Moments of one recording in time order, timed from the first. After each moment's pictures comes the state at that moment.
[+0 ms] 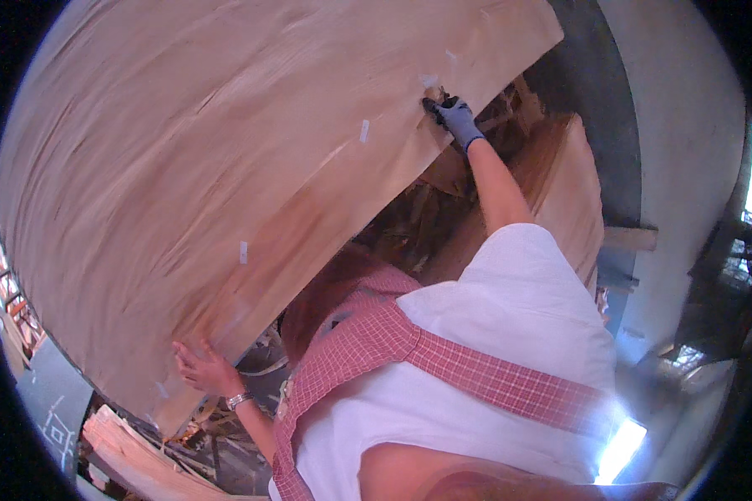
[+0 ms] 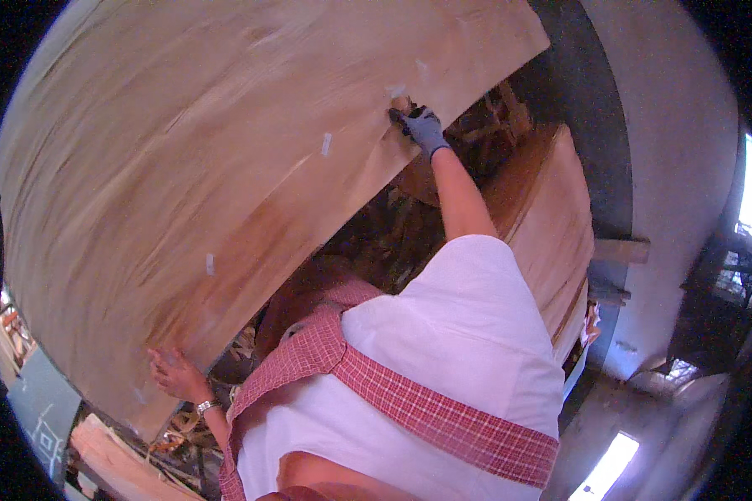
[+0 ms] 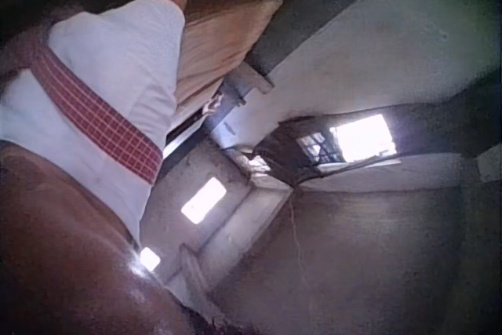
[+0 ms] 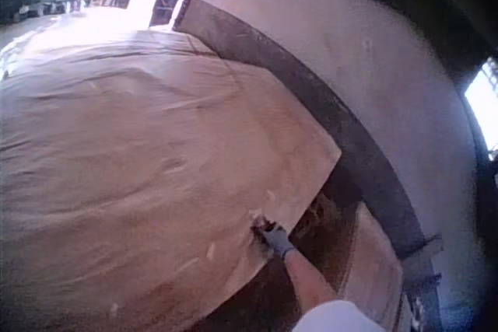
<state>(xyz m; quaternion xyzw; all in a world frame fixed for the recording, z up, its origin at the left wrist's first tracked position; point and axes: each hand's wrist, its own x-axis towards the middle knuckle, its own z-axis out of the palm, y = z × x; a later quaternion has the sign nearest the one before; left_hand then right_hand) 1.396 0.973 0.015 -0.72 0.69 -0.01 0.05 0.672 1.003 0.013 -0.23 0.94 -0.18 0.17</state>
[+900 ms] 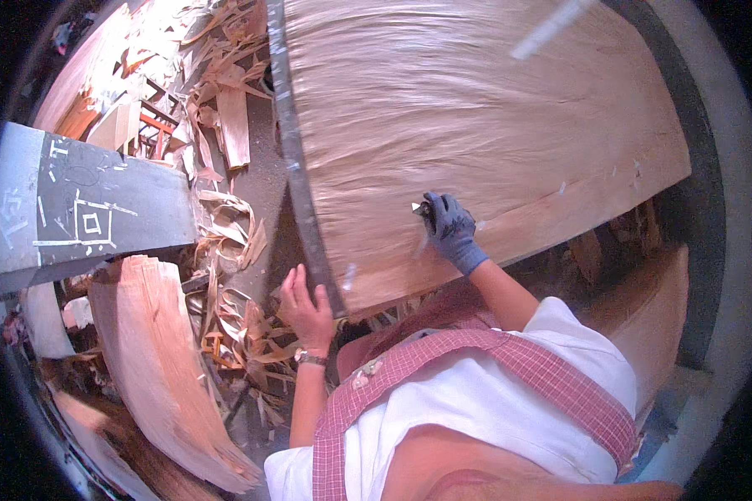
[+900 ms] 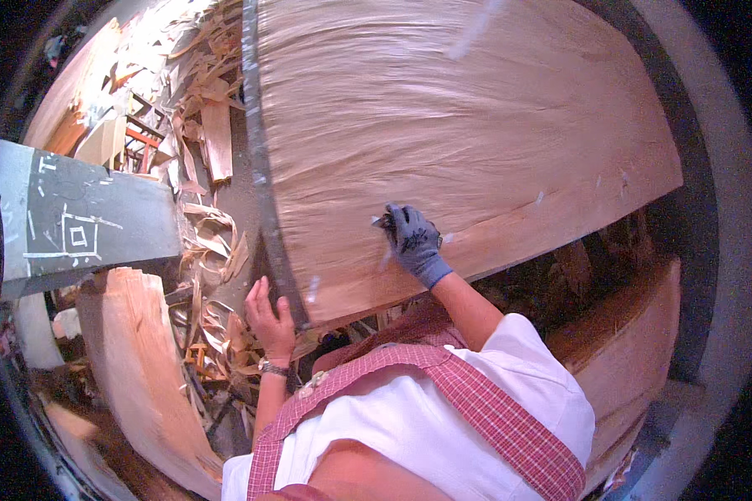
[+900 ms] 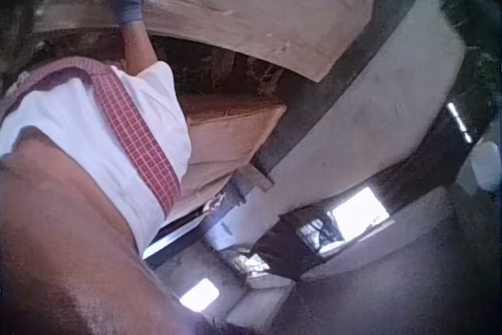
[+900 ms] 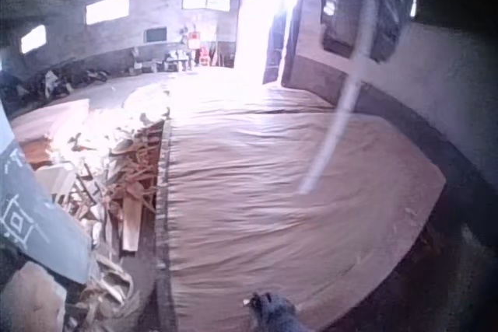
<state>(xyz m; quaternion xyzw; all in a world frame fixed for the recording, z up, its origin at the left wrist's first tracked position) 1.838 0.952 0.045 -0.66 0.68 0.17 -0.27 1.522 0.891 0.020 -0.69 0.68 -0.24 0.03</state>
